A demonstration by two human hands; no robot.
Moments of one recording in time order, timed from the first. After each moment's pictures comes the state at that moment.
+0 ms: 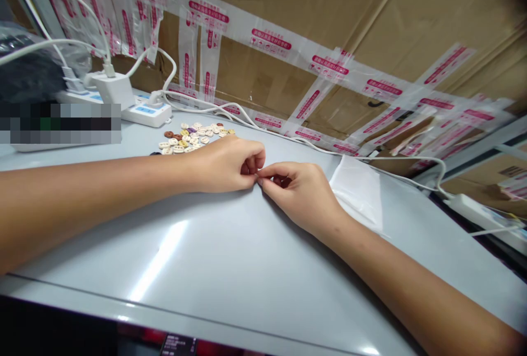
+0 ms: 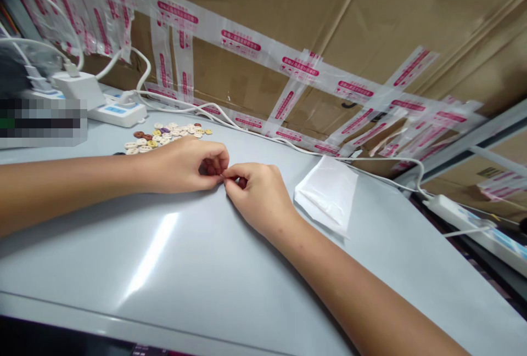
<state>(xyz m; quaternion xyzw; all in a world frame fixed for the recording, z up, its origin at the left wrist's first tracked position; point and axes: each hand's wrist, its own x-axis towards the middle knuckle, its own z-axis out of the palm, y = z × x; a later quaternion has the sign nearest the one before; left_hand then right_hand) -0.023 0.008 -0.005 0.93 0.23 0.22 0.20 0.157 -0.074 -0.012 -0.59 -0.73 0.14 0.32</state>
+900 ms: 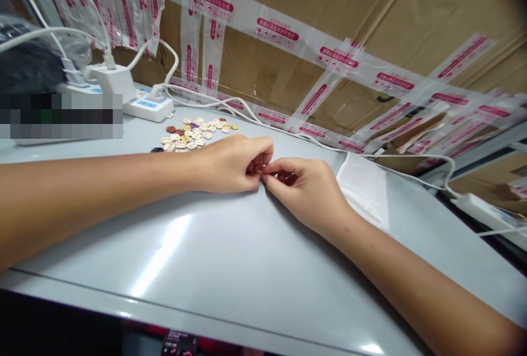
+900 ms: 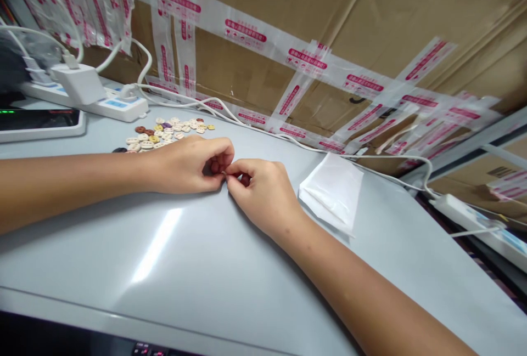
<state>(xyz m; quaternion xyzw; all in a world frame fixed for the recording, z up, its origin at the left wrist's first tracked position) -0.022 0.007 -0.011 0.93 0.20 0.24 0.18 0.156 -0.078 -0.009 -0.59 -0.73 0.13 0.31</state>
